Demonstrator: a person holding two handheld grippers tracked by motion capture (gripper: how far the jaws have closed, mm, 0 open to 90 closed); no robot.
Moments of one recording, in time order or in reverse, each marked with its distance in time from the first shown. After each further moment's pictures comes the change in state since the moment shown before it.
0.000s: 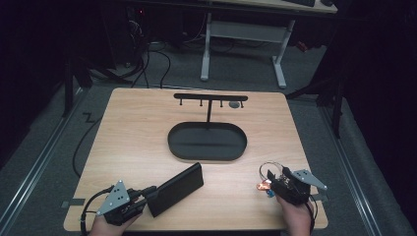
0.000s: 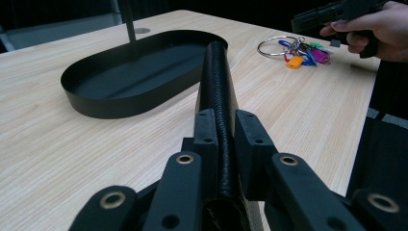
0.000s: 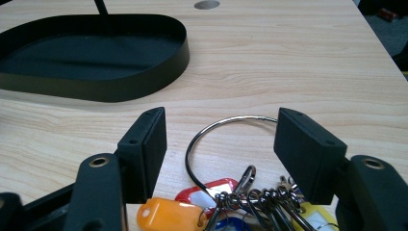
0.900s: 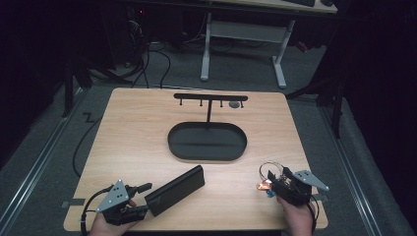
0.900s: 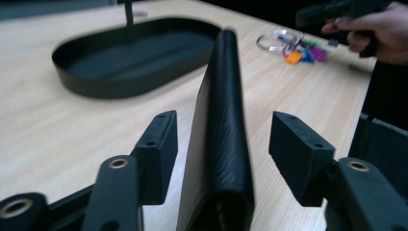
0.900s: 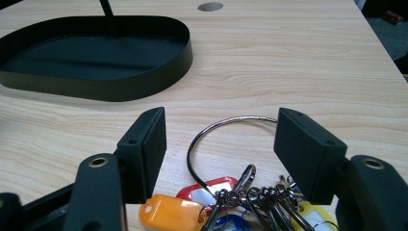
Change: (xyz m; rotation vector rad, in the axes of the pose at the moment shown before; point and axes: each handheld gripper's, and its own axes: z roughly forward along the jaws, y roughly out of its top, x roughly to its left) left arm 0.005 -0.010 0.003 0.050 -0.026 -0.075; right arm 0.000 0.000 -0.004 -0.001 0.016 -0.009
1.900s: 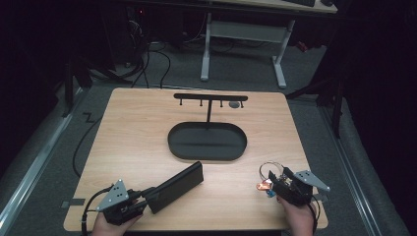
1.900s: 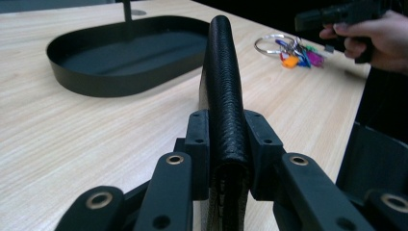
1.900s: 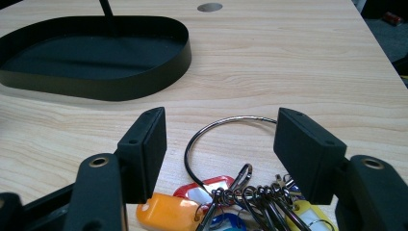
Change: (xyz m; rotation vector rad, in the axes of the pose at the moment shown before) left arm 0.001 0.002 -0.001 -0.041 -0.001 -0.036; right arm -0.002 0.000 -0.001 -0.002 0.000 -0.002
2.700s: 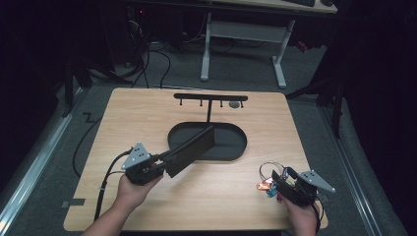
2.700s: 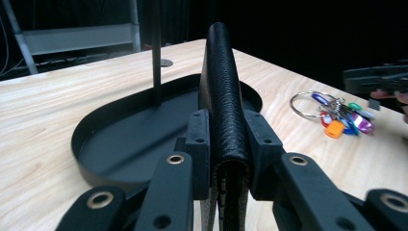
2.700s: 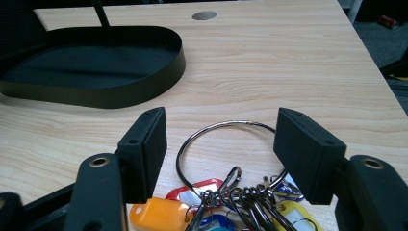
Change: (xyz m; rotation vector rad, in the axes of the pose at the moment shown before) left arm 0.028 0.078 0.075 -0.065 0.071 0.009; right arm -0.007 0.001 -0.006 -0.029 -0.004 0.016
